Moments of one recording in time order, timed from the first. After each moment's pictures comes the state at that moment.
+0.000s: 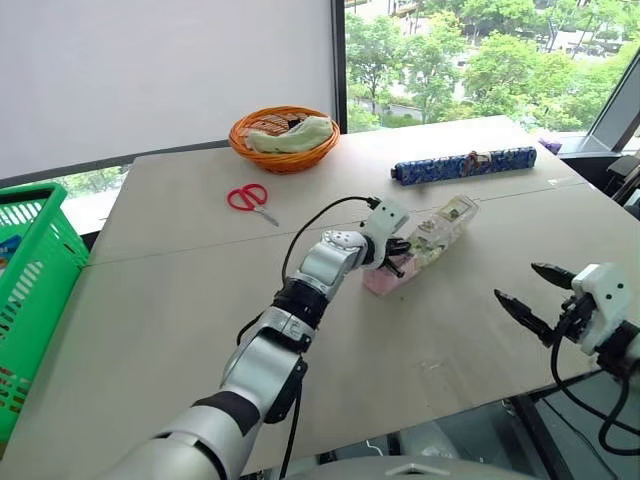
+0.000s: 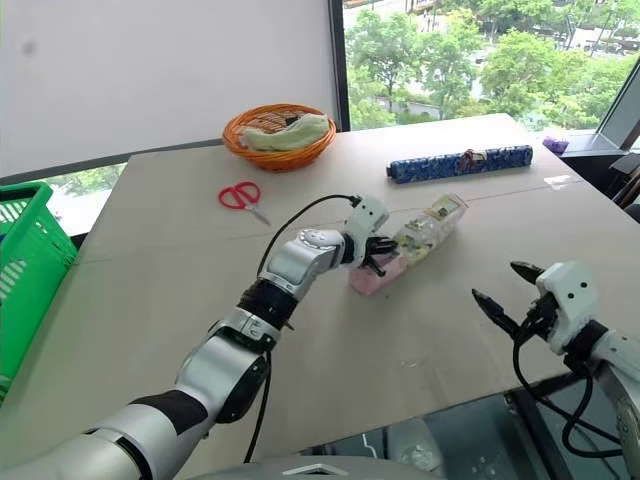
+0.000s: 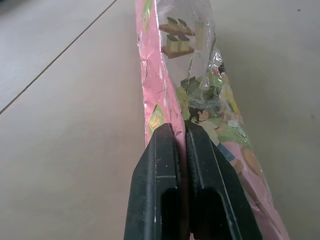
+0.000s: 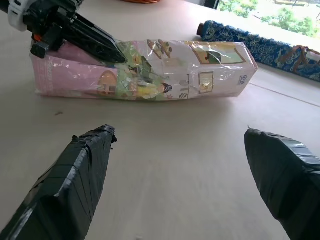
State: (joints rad) left arm -0.83 0.03 -0.26 0.59 -0.08 0.56 -0.56; right arm 0.24 -0.65 -0.36 -0.40 0.43 0.32 0.74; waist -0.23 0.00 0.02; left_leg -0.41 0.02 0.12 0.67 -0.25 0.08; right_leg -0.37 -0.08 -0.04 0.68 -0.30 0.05
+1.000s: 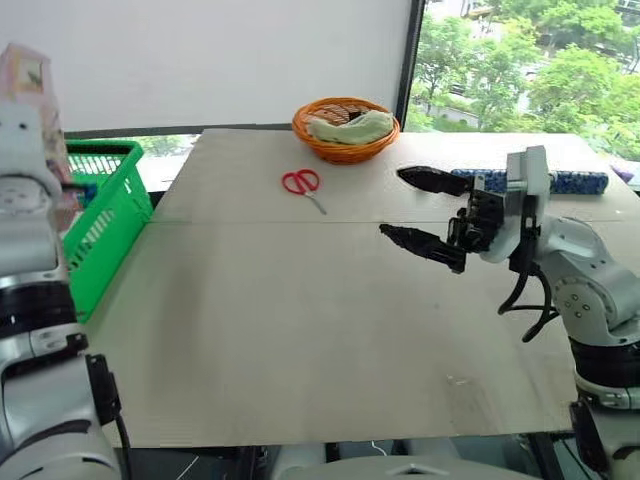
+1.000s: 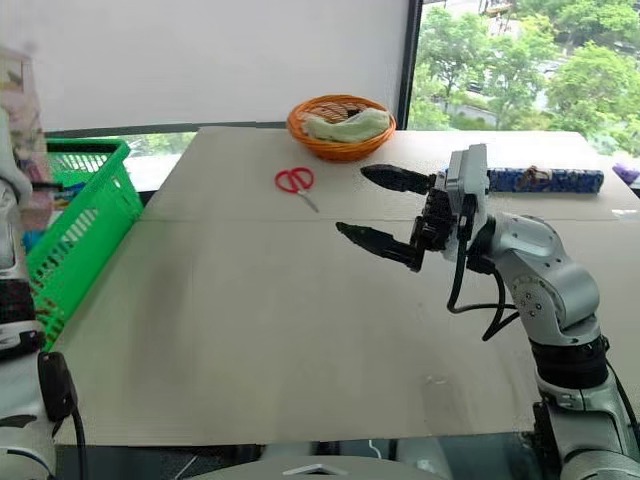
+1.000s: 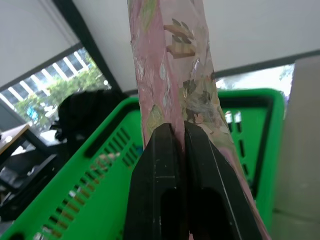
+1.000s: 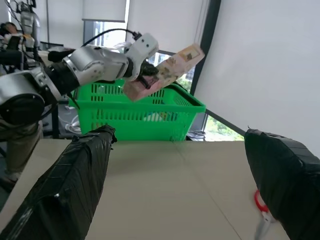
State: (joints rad) left arm -0.62 0.89 0.38 0.36 0.06 0.61 -0.08; right arm -0.47 -0.50 -0.01 -0.37 0.74 0.47 0.91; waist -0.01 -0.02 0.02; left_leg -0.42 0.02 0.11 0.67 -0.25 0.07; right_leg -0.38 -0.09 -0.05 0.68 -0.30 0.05
